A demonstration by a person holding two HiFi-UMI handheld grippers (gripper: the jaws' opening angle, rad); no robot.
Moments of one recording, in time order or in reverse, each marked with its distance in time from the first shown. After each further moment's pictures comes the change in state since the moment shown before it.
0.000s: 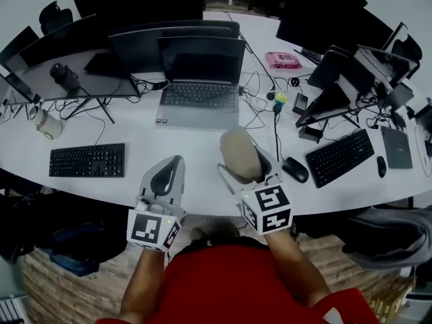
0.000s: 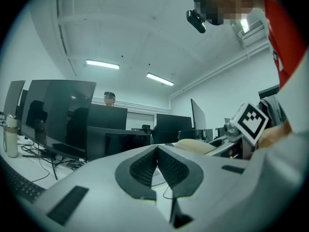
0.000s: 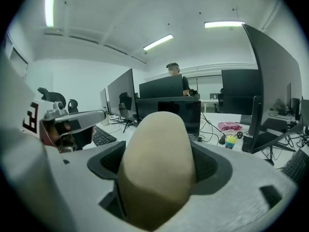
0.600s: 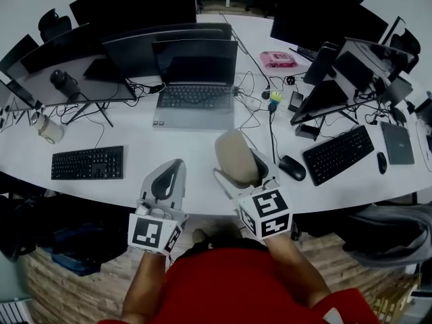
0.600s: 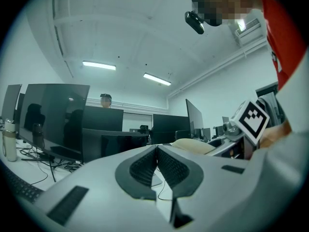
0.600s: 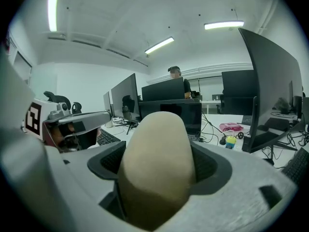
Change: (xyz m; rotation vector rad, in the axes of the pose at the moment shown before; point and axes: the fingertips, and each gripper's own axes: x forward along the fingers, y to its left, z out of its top) left arm 0.000 -0.027 0.009 0.029 -0.002 -0.016; right arm -0.021 0.001 0.002 0.002 -0.033 0.036
